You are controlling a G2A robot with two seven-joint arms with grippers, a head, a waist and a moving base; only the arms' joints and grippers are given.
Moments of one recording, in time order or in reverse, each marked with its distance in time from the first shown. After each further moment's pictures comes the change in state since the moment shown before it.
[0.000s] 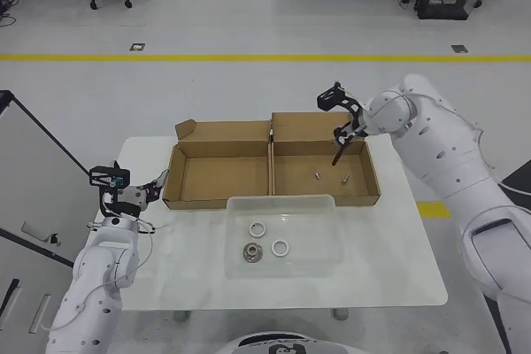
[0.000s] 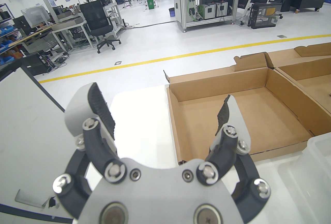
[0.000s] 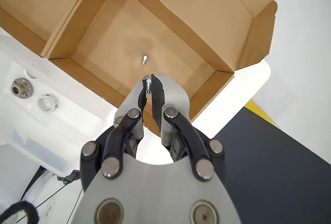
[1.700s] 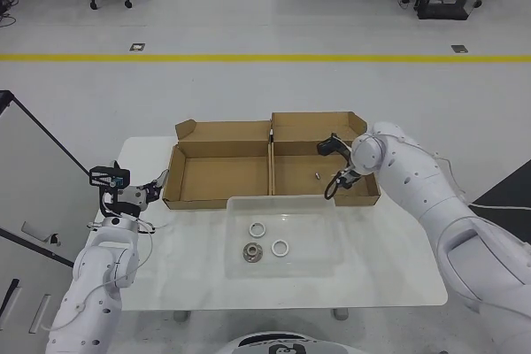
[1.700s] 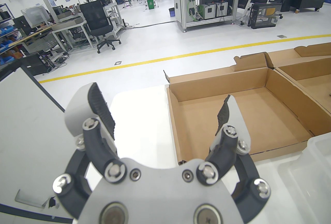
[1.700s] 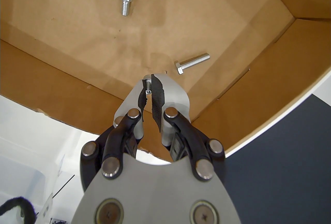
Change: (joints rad) left arm 0.000 0.000 0.000 0.000 0.000 0.000 0.000; right arm -0.100 -0.071 -0.100 0.211 -0.052 0.047 -0.019
